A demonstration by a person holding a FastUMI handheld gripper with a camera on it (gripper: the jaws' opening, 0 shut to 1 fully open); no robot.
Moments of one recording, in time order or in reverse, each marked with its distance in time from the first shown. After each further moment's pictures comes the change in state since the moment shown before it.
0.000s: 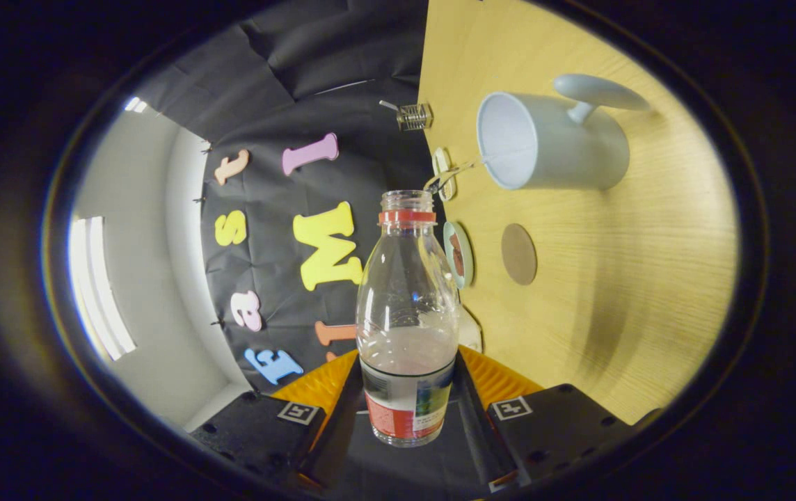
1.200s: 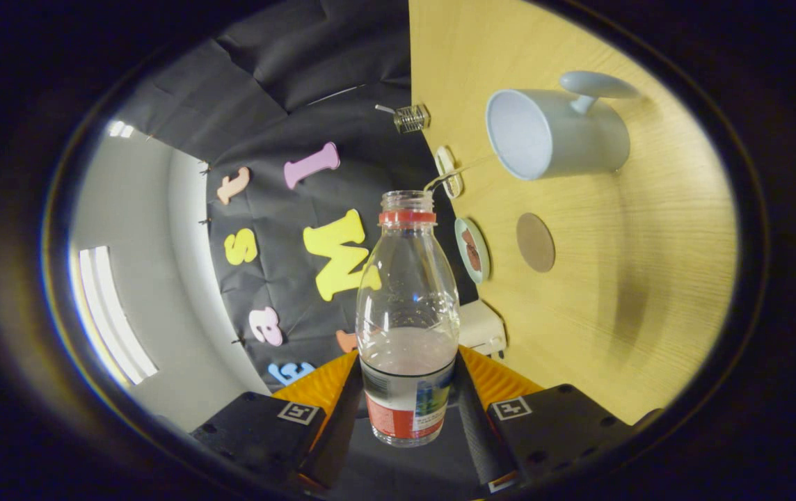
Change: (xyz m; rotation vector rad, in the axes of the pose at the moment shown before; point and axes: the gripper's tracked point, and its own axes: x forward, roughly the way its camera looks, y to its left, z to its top) arm -0.004 0.029 0.005 0.127 -0.004 0.049
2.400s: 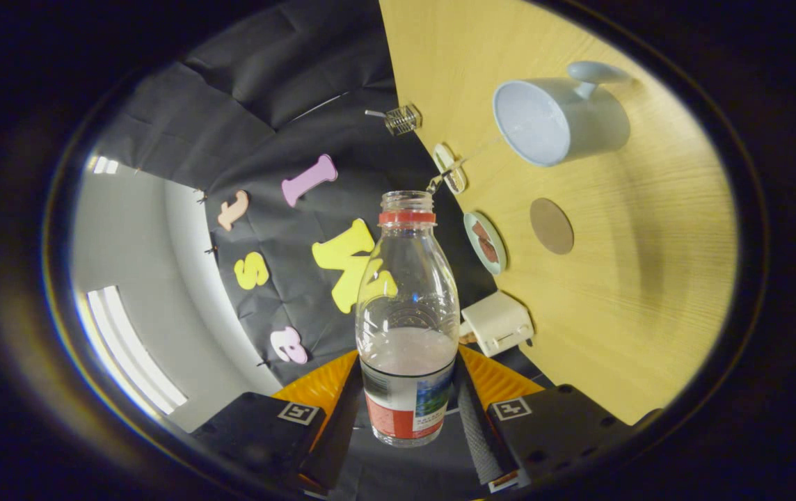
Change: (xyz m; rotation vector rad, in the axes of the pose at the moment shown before) arm 0.011 0.027 0.004 0.137 -0.007 0.049
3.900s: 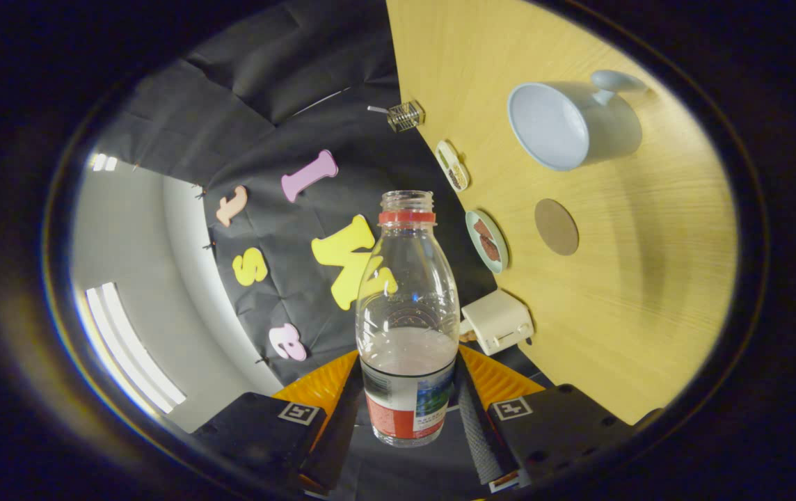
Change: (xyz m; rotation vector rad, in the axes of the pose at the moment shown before) arm 0.000 -0.001 0.000 -0.077 0.030 -0.028
